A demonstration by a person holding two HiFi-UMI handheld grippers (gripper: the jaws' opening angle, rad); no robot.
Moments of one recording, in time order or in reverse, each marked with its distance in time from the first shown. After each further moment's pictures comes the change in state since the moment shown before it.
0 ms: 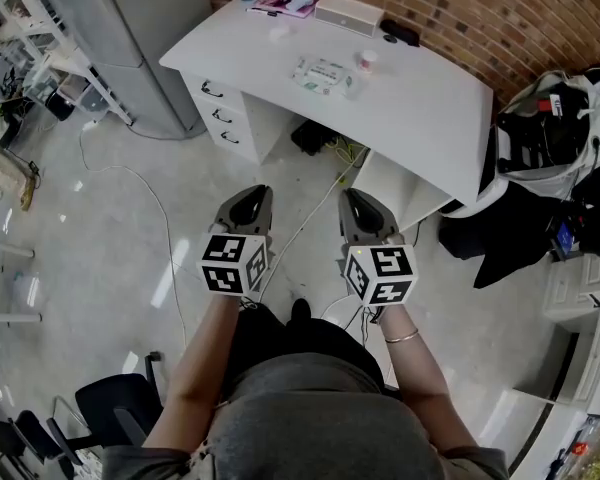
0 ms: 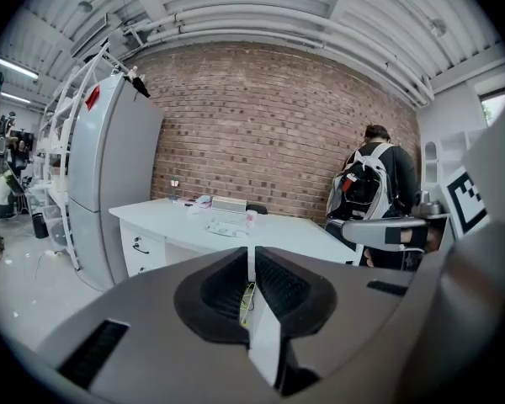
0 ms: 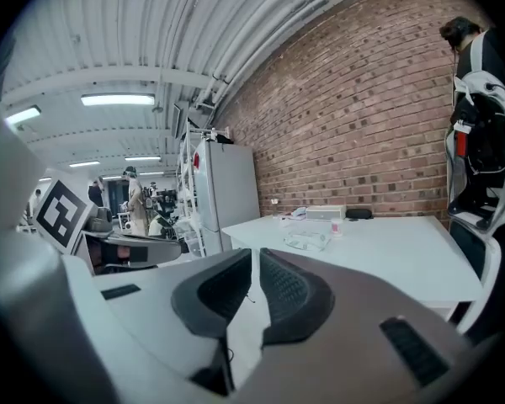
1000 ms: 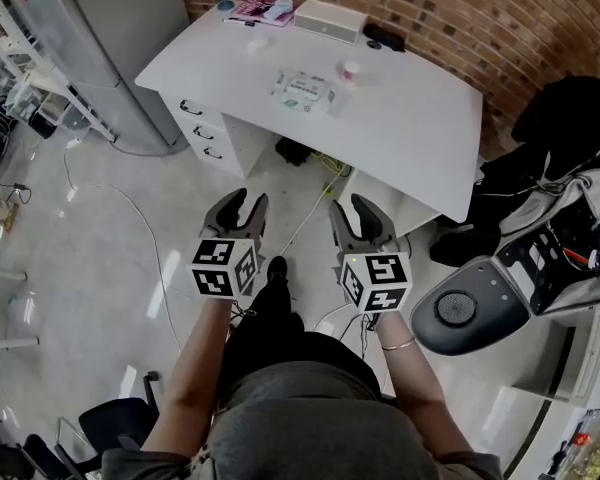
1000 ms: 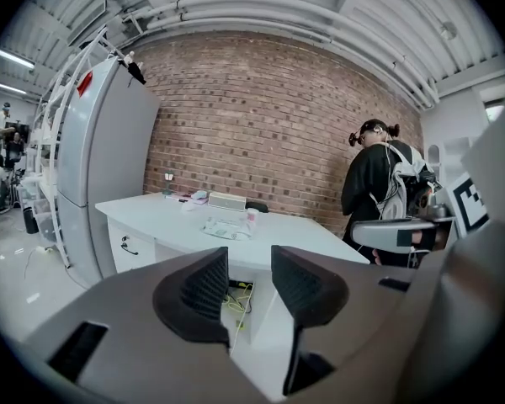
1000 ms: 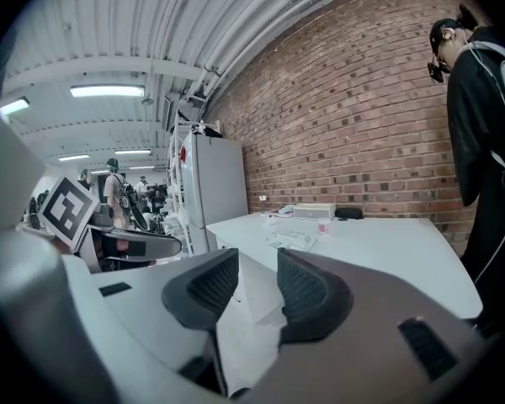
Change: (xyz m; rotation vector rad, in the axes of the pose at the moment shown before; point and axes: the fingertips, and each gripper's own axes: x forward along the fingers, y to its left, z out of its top) left arm 0.065 0.018 0.009 -0.023 0.030 -0.028; right arm 0.036 -0.047 0.003 -0.011 0.034 -0.061
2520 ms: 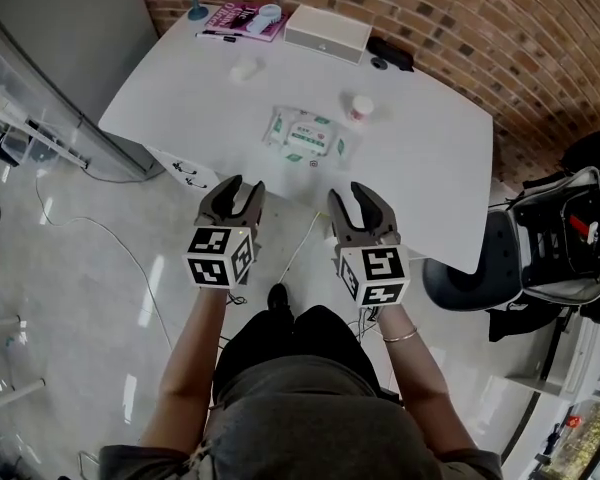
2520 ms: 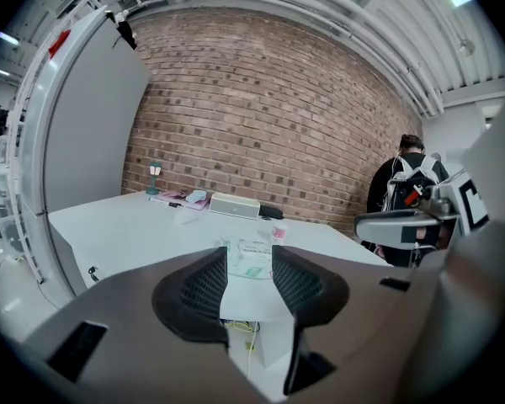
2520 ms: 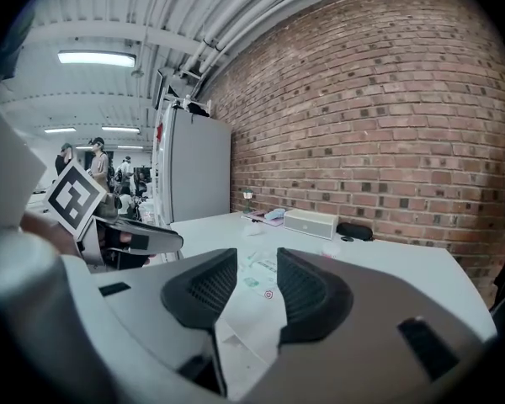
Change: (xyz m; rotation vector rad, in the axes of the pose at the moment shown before) left arm 0.186 0.122 0.071 -0.011 0.032 -0.099; right arm 0.201 -0.053 0.063 -0.103 0.046 -0.098
